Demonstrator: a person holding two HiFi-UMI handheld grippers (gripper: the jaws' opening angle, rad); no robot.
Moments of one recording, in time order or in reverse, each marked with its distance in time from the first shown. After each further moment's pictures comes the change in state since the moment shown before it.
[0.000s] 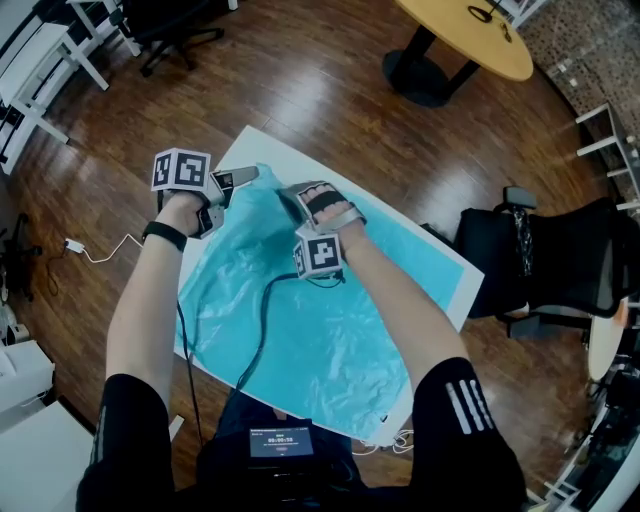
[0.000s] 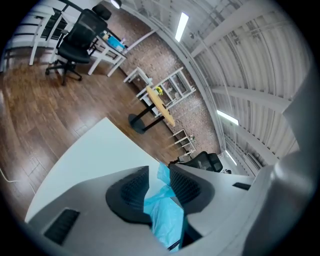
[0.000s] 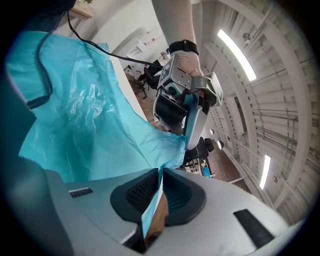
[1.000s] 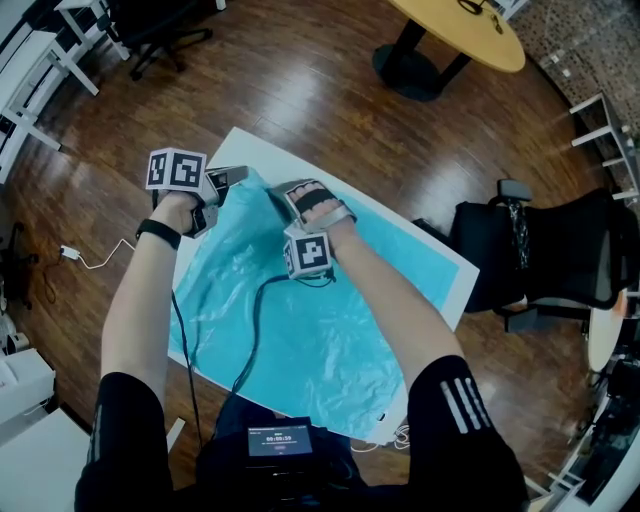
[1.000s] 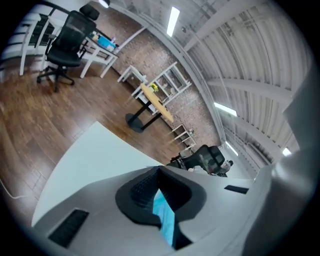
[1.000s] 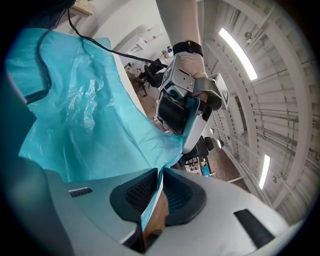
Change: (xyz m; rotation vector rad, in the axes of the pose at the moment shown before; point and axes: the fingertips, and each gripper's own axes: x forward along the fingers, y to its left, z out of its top) left arm 0.012 -0.007 0.005 0.093 0.032 0.002; right arm 0.004 0.001 -0.004 -0.019 0.028 -0.005
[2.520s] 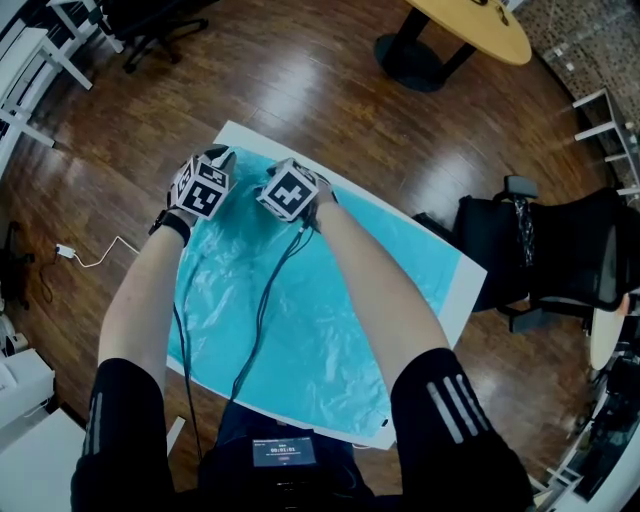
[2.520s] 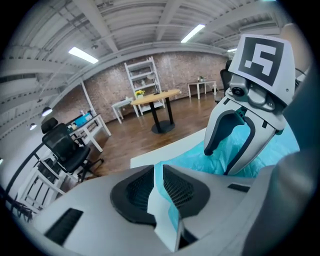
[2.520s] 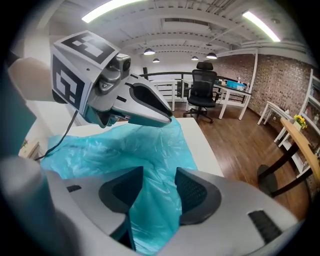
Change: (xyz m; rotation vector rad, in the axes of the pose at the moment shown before) left arm 0.039 0.086 0.010 0.887 0.073 0.607; right arm 0.071 0.037 -0.038 1.020 0.159 0.574
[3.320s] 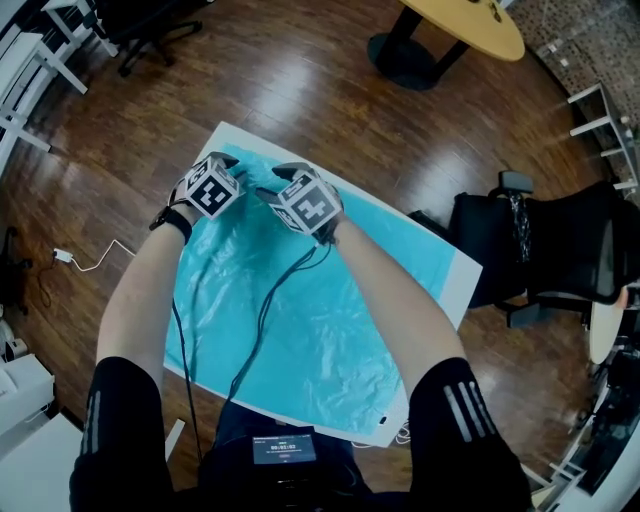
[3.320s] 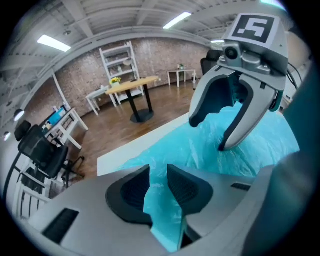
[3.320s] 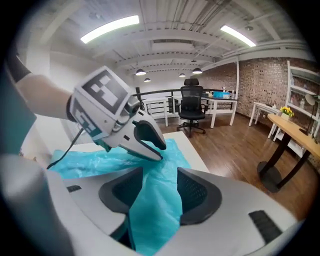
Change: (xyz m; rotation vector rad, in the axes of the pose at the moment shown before) left arm 0.009 -0.046 -0.009 0.144 0.163 -0.188; right arm -0.043 -0.005 -0.007 0.104 -0.181 -0.056
